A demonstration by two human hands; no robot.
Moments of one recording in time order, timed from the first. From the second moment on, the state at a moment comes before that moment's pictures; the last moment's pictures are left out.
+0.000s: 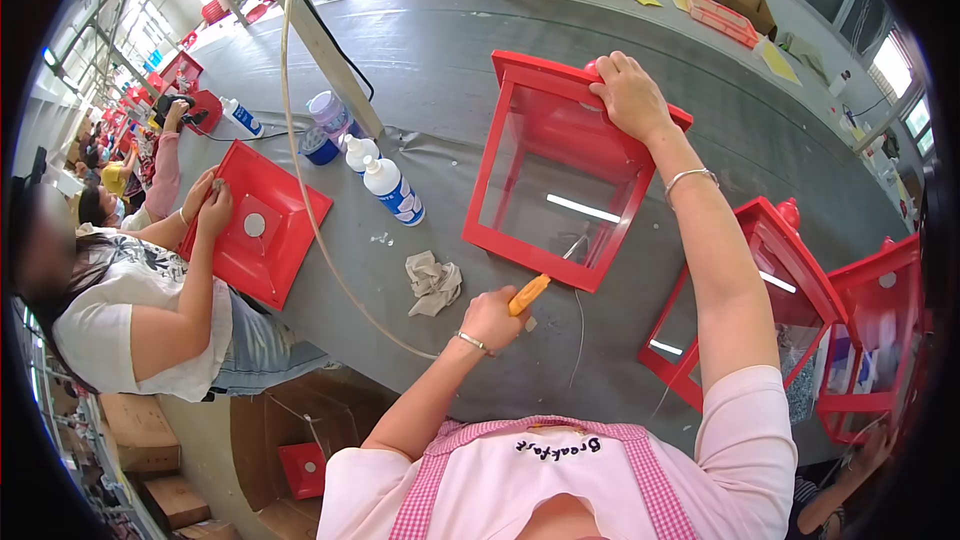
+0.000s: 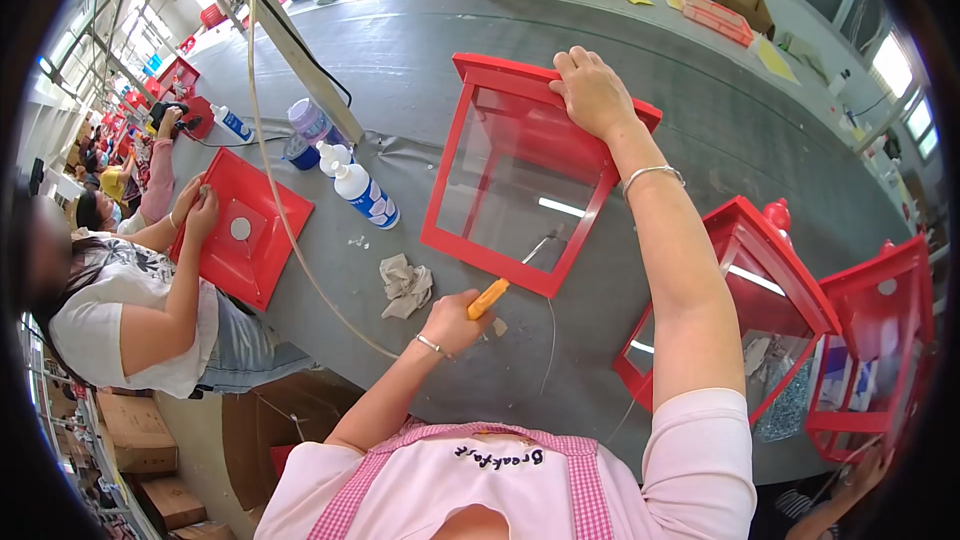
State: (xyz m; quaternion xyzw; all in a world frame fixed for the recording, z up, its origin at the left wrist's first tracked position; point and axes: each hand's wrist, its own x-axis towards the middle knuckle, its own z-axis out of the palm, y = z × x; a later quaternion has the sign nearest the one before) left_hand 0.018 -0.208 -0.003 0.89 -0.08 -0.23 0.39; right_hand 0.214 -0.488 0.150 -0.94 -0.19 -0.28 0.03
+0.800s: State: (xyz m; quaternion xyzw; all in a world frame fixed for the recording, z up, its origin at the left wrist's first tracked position) left_hand -0.053 -0.093 -0.034 0.92 -0.16 -0.16 0.31; right_hand 0.166 -0.448 0.160 -0.93 -0.13 -0.35 0.04
